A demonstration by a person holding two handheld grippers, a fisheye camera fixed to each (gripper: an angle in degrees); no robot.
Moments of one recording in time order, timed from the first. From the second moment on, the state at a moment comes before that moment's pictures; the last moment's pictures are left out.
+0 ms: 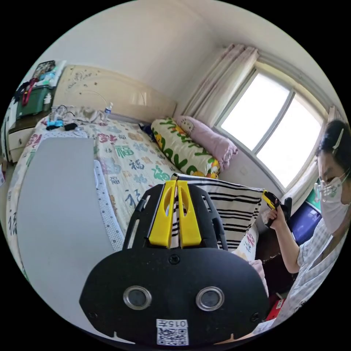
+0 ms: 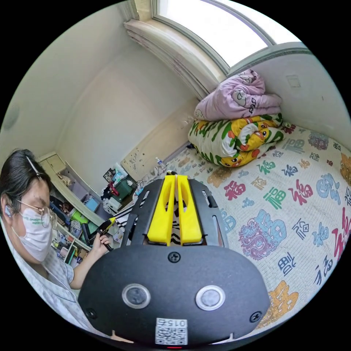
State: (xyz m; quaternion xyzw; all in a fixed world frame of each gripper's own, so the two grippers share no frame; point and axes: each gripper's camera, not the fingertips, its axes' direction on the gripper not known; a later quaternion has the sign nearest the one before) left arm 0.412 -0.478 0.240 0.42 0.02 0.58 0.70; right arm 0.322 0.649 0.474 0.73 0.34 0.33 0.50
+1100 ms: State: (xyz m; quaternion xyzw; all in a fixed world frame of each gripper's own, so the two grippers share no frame) left arm 0.143 -0.152 -0.154 0.33 -0.09 0.41 0.85; right arm 0.093 0.153 0.313 0.47 0.27 0.50 0.67
